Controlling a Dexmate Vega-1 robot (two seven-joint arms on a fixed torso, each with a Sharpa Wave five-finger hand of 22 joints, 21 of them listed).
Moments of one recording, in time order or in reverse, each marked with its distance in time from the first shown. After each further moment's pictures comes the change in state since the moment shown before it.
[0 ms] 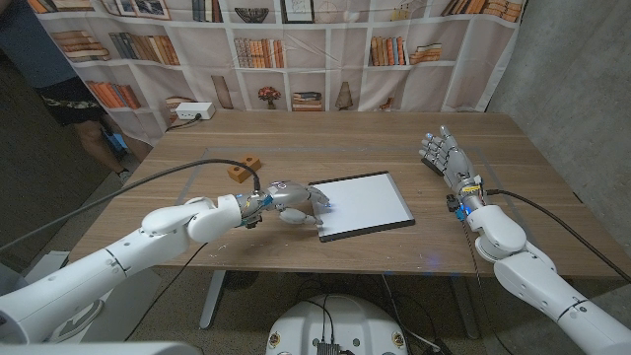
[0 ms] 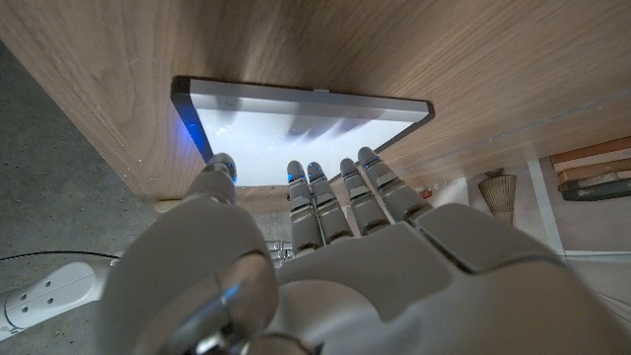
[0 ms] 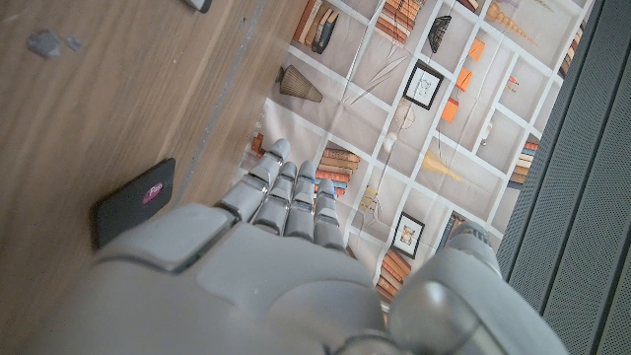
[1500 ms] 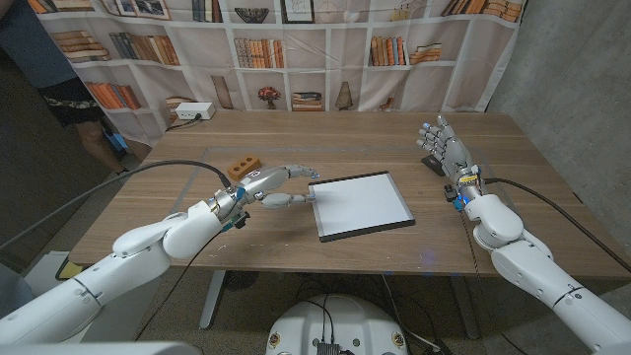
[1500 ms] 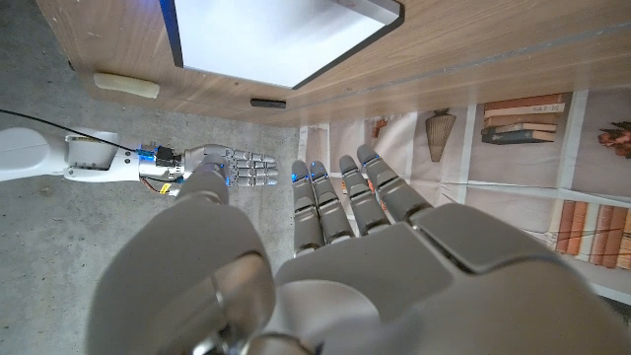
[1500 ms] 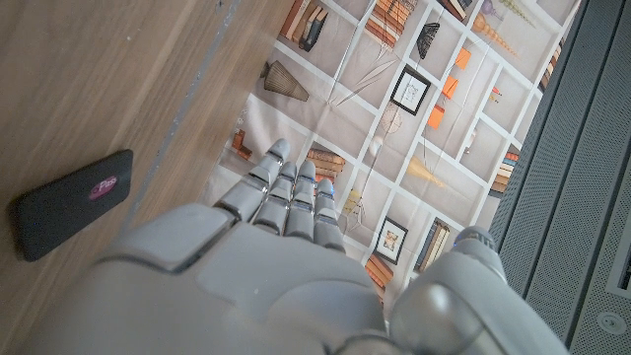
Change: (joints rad) left arm 0.265 -0.007 -0.264 -0.080 -0.149 -0.025 0.210; left_hand -0.017 -0.026 -0.017 0.013 0.035 0.024 0.008 0.053 0.000 -0.041 0.018 0.000 0.000 -0.016 0.000 -0.012 0.003 -0.027 0.001 -0.016 0.000; right arm 0.051 -0.003 -0.017 0.005 -0.034 -0.001 0.004; right_hand -0.022 -0.022 0.000 0.000 0.001 -0.007 0.018 0.000 0.000 -0.011 0.000 0.000 -0.004 -0.004 -0.004 0.000 0.000 0.000 0.000 0.000 0.000
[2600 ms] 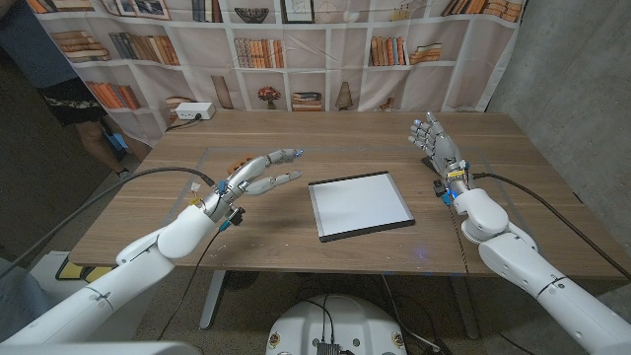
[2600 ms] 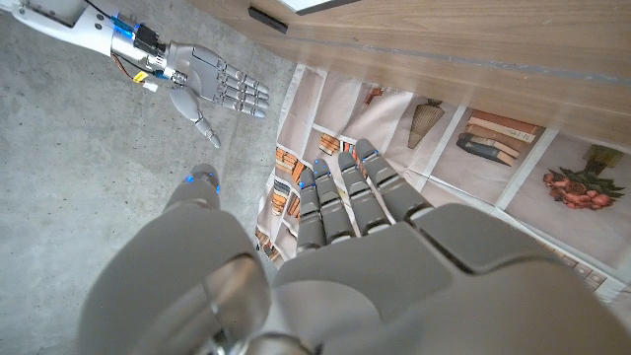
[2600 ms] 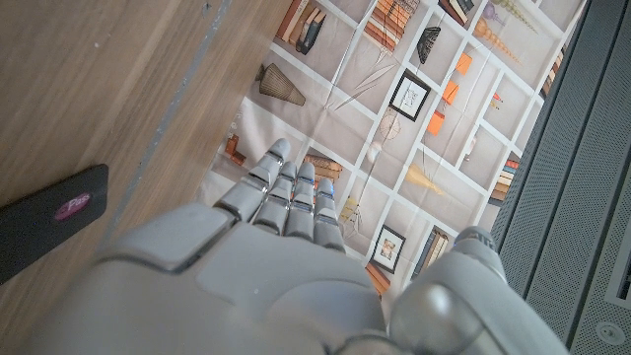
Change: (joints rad) left arm -0.012 -0.110 -0.030 0.178 -0.285 -0.199 0.007; left_hand -0.049 -0.037 -0.030 0.017 0.019 -0.152 0.056 -0.012 0.000 0.027 0.032 0.044 0.000 0.061 -0.002 0.035 -0.005 0.074 -0.006 0.045 -0.005; right arm 0.061 0.021 -0.048 0.004 -0.042 -0.034 -0.040; right_hand 0.000 0.000 0.000 0.000 -0.004 -0.005 0.005 0.004 0.000 0.000 0.000 0.000 0.000 -0.002 -0.002 0.004 0.000 0.000 0.000 0.004 0.000
